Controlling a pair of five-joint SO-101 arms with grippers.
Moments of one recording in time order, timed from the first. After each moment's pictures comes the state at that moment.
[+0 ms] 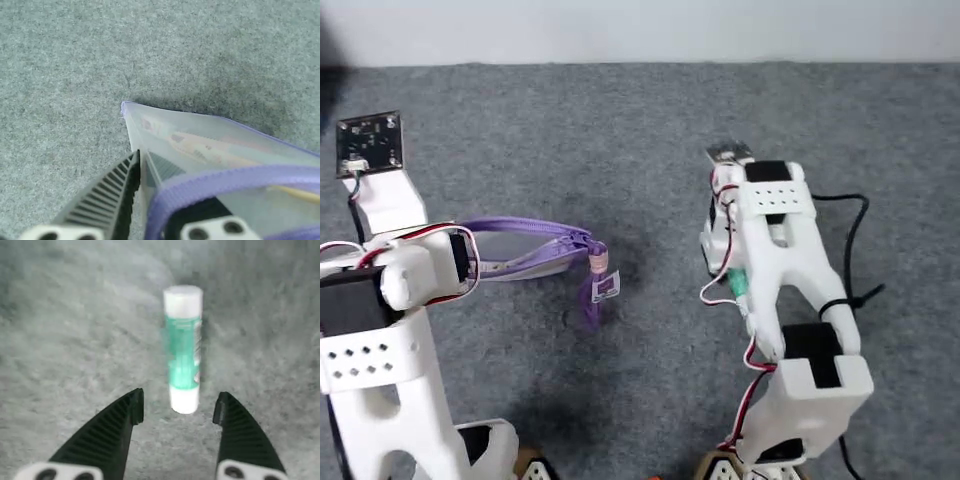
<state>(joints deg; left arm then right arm) -13.6 -37.7 11.2 97.8 7.3 -7.6 12.1 2.7 85.1 6.7</state>
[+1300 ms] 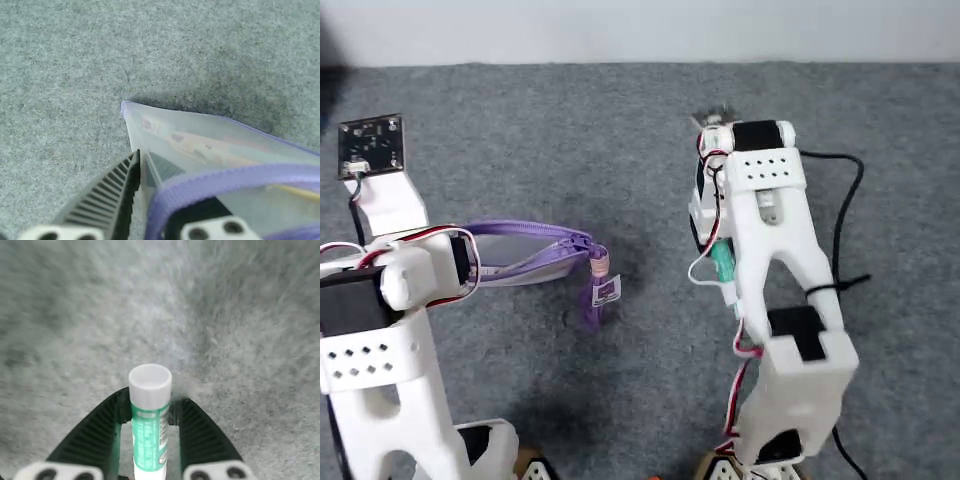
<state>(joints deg) -13.6 -37.7 11.3 98.9 7.3 -10.5 16.6 -20.5 100.3 5.0</state>
